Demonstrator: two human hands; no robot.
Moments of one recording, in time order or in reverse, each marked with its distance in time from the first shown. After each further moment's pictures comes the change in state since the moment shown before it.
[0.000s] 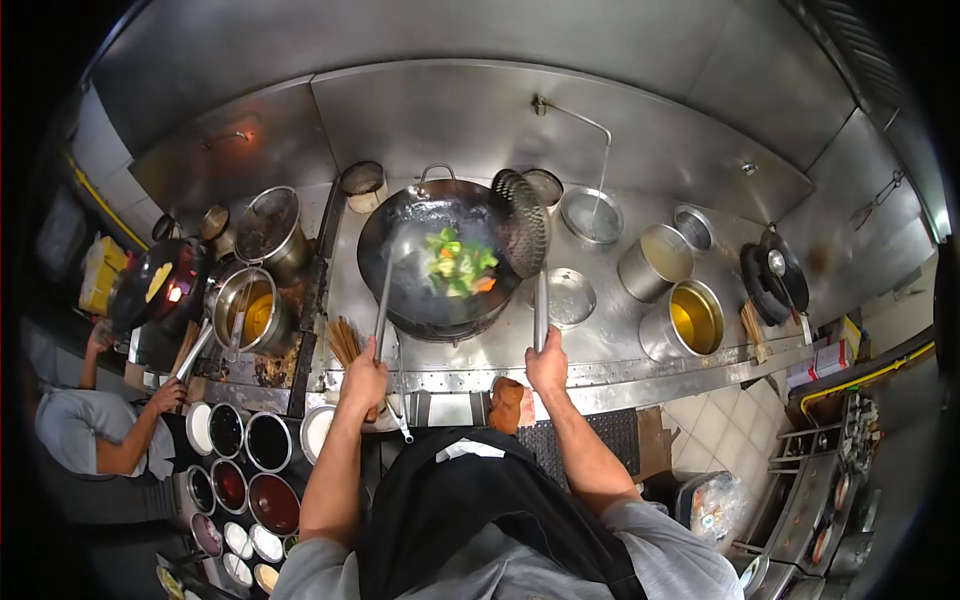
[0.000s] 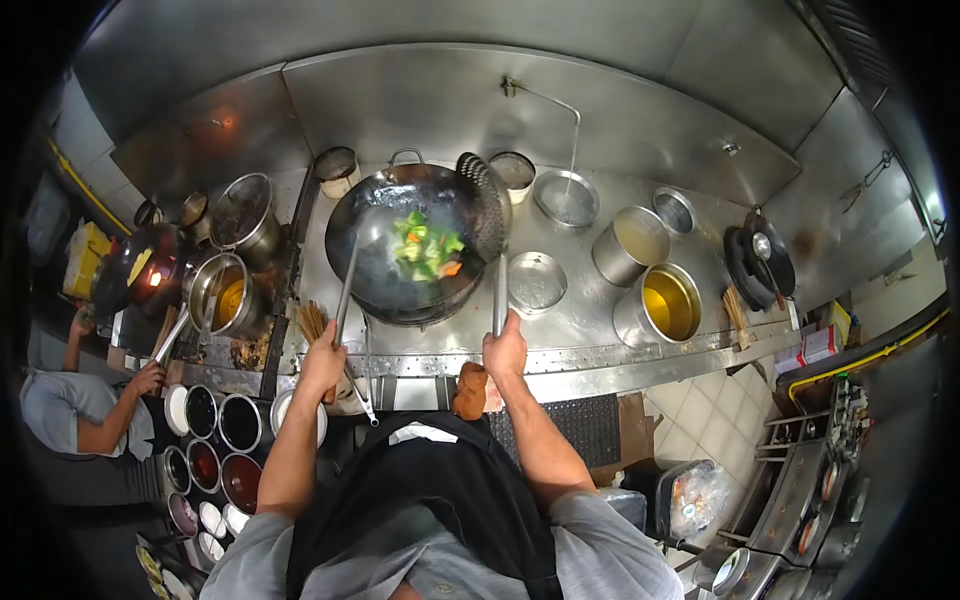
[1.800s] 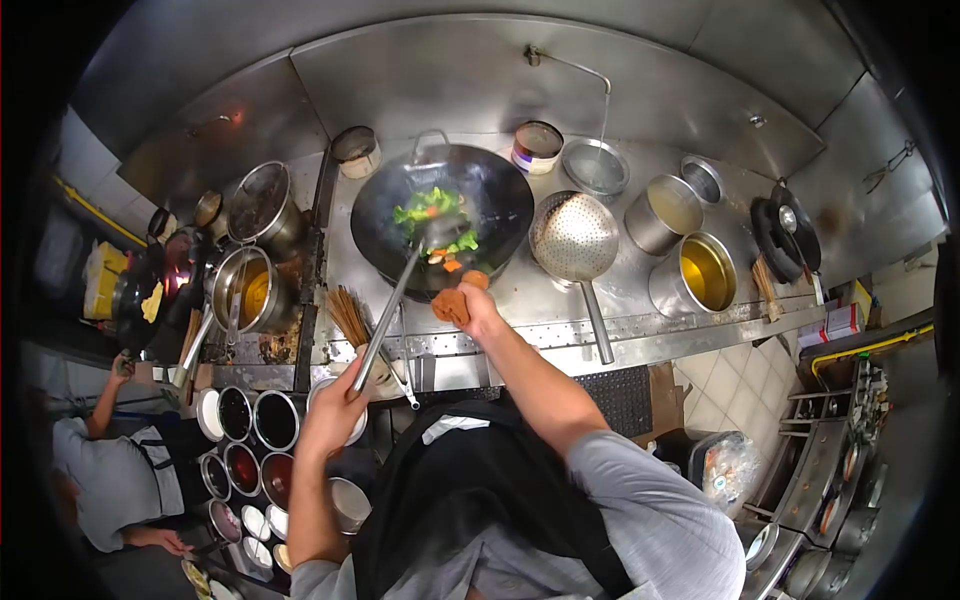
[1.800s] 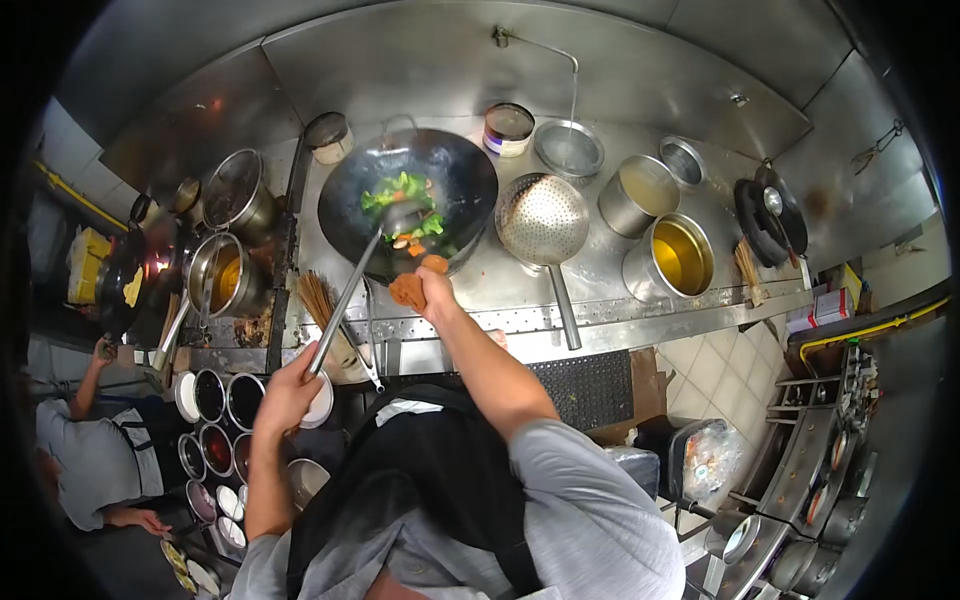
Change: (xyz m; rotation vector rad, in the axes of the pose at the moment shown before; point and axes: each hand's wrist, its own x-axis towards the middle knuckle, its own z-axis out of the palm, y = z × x) left_hand -0.114 0.007 -0.081 -0.088 -0.192 0.033; right_hand 0.038 -0.027 0.171 1.302 -0.750 0.684
